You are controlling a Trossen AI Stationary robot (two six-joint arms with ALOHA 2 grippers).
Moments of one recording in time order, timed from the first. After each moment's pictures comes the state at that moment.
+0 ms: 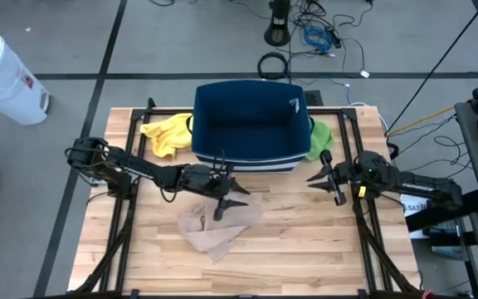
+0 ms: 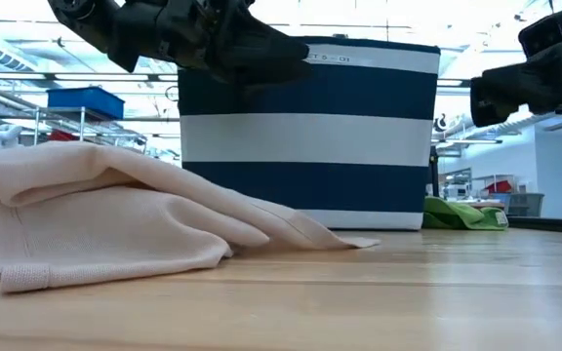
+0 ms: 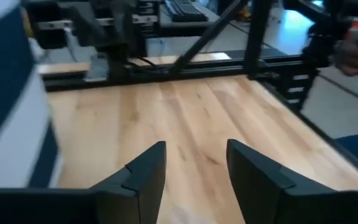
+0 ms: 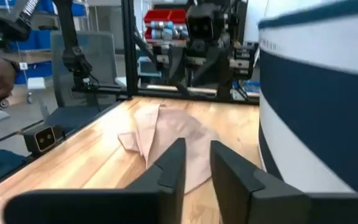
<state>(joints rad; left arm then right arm) -0.10 1.57 0.75 0.60 0.17 0.04 -0.23 0.10 0.01 0.08 -0.44 0.00</state>
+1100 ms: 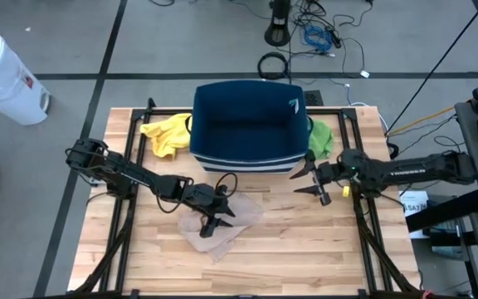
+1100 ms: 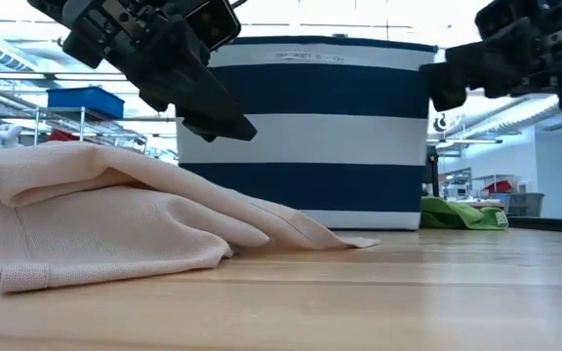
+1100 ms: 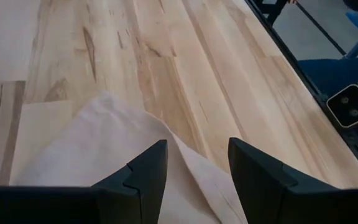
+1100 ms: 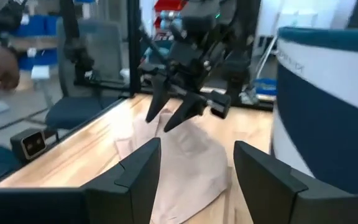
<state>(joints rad) -0.22 1.57 0.75 0.25 0.17 -0.13 -0.11 0.79 0.16 0.57 -0.39 -0.06</state>
